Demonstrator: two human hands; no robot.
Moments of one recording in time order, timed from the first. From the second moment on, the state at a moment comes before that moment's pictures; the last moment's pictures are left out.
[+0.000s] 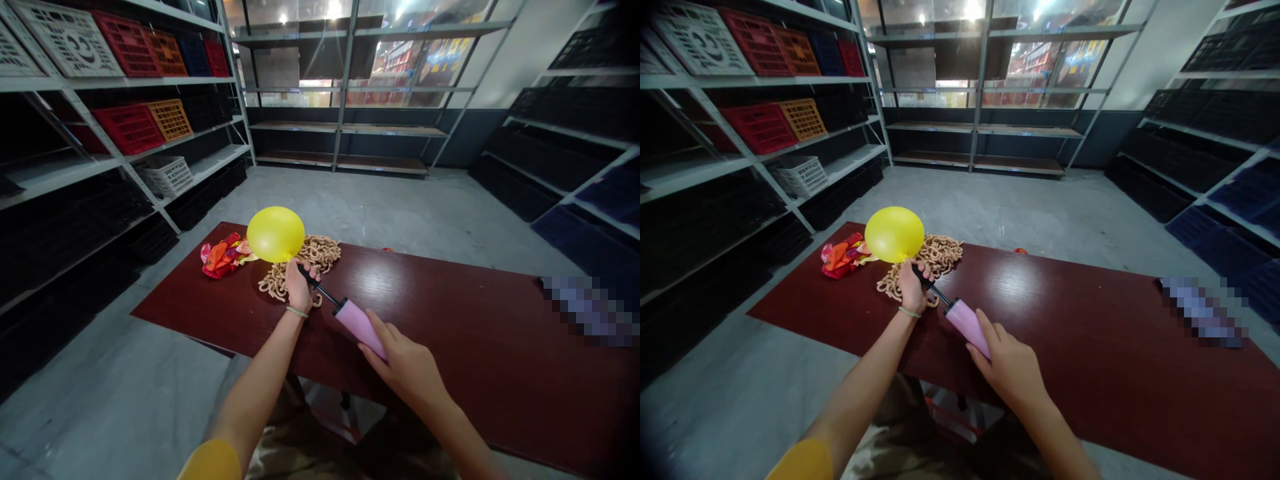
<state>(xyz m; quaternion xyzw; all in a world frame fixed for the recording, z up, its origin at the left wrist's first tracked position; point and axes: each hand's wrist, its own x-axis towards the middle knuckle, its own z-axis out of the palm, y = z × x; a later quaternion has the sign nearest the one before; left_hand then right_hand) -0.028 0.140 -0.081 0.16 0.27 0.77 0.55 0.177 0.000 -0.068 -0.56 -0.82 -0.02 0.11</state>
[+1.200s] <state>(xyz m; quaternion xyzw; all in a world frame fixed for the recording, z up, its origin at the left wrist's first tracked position) -0.039 0.143 -0.084 0.15 0.27 0.77 0.55 0.159 0.014 -0.069 -0.56 -0.82 0.04 0.12</state>
